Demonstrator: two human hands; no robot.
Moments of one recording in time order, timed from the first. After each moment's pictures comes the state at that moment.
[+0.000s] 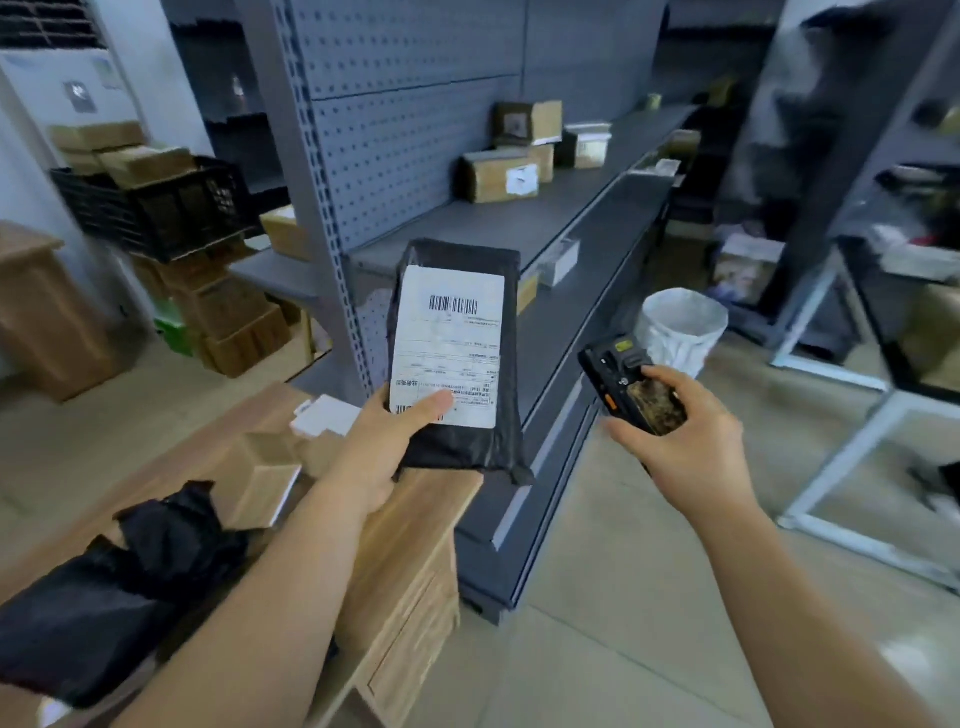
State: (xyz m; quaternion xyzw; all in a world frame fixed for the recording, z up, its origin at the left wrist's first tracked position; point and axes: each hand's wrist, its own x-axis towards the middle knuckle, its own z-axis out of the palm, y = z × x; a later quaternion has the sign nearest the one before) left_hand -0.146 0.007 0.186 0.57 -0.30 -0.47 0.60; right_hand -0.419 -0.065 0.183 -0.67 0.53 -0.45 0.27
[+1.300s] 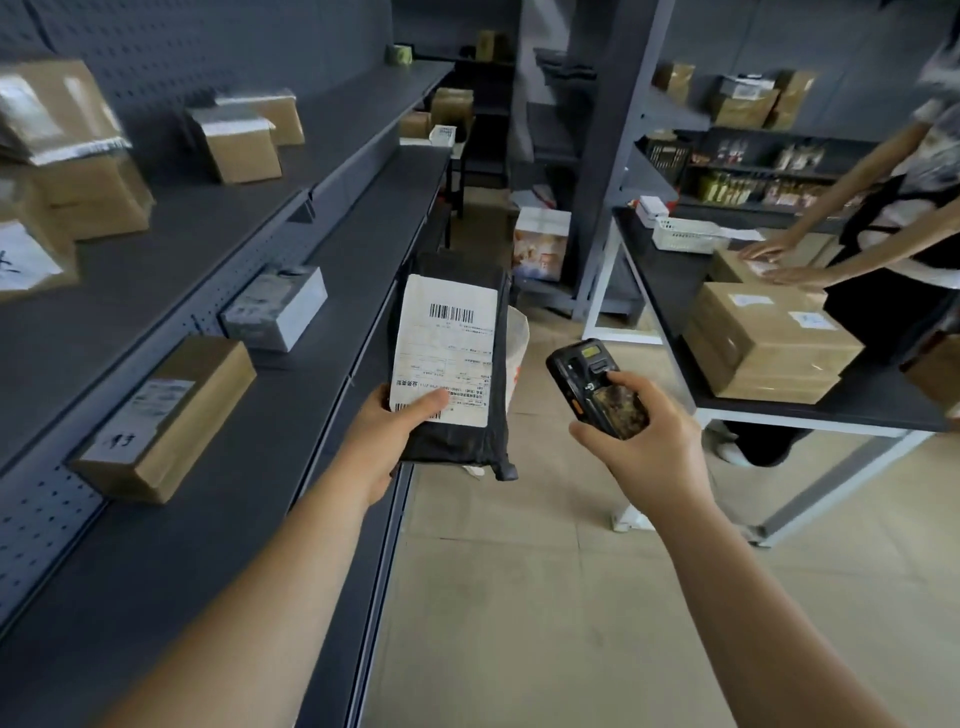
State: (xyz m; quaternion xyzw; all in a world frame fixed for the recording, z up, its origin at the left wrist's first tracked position) left_hand -0.407 -0.557 0.130 0.49 -0.40 -0.60 0.48; right_hand -0.665 -0.497 0.156 -0.57 0.68 -0.43 0.17
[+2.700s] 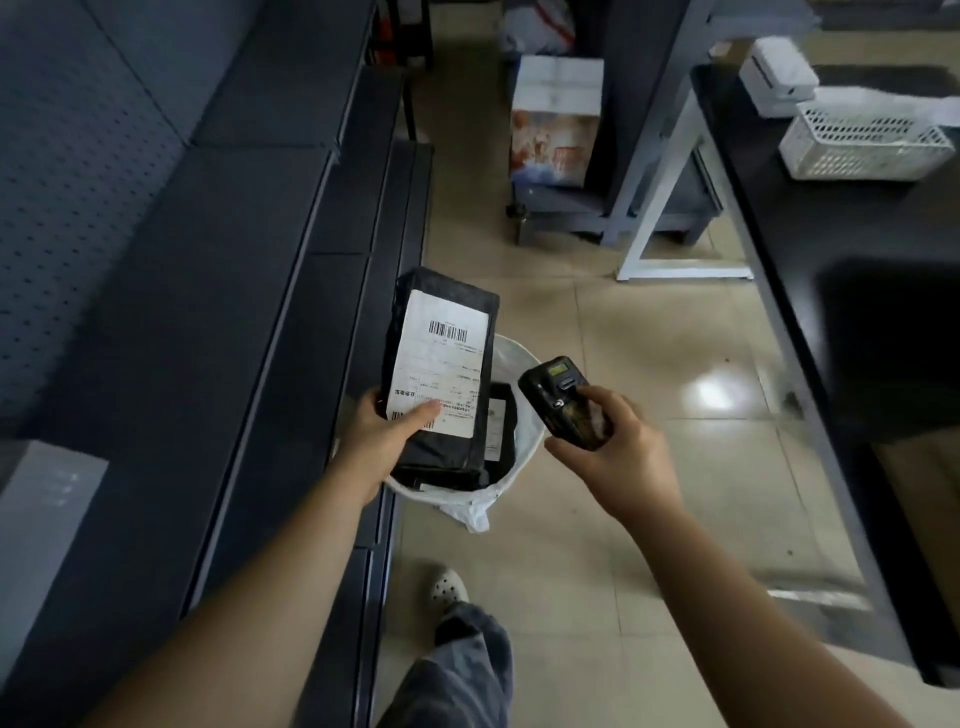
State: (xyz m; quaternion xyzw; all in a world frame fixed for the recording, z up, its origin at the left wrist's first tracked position) left_hand -0.515 -1.201 -0.062 0.66 -0.41 -0.56 0.31; right_hand -0.771 -1.130 -0.033 -0.53 0.73 -0.31 0.29
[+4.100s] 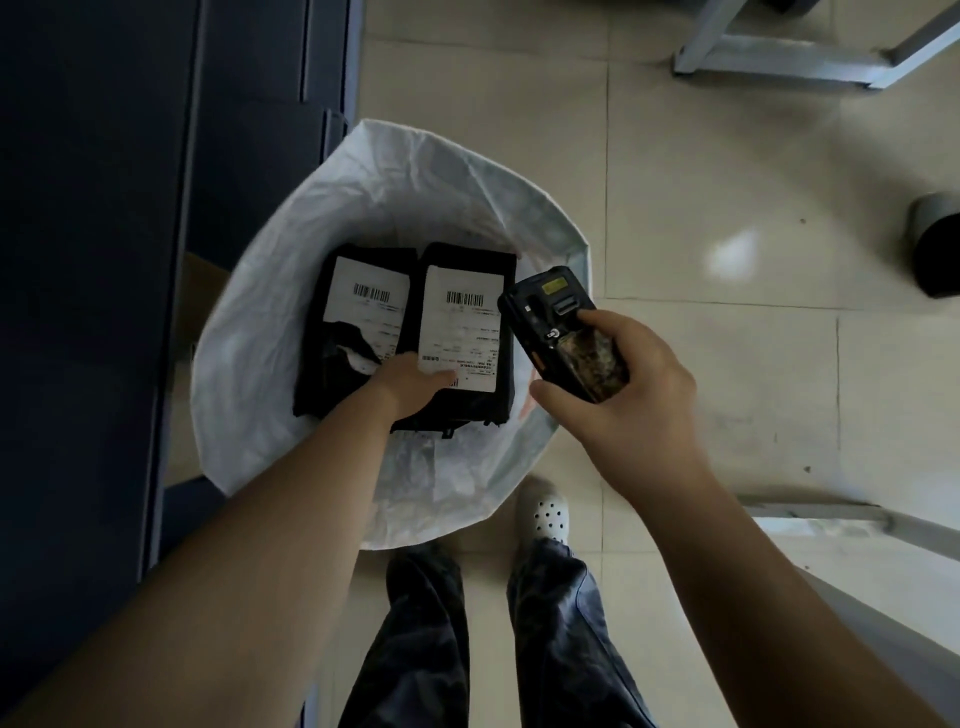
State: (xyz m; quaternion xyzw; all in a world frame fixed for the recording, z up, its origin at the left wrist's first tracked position) left_hand -0.586 -1.314 -0.407 0.67 -0.43 -0.61 -0.05; right_hand -0.789 -1.244 -0.259 -0.50 0.76 -0.25 0.33
